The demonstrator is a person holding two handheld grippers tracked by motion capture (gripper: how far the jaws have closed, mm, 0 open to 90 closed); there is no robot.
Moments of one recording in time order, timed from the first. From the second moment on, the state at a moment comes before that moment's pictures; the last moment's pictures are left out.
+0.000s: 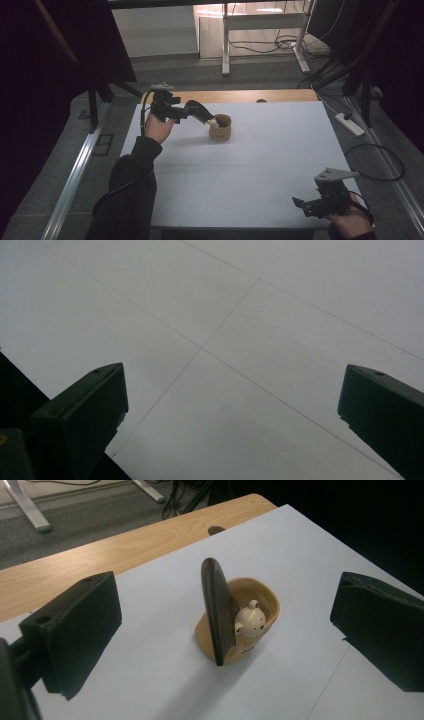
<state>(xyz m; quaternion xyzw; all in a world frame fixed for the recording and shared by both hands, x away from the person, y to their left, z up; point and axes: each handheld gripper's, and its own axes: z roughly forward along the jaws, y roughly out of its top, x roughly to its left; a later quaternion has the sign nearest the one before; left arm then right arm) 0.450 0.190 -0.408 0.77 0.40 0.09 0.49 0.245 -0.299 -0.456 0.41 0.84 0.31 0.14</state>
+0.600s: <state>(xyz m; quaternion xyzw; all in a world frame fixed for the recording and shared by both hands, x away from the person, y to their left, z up) 0.438 0.199 -0.413 0.77 0.39 0.11 0.50 0.245 -0.299 -0.456 0.41 0.84 0.31 0.14</state>
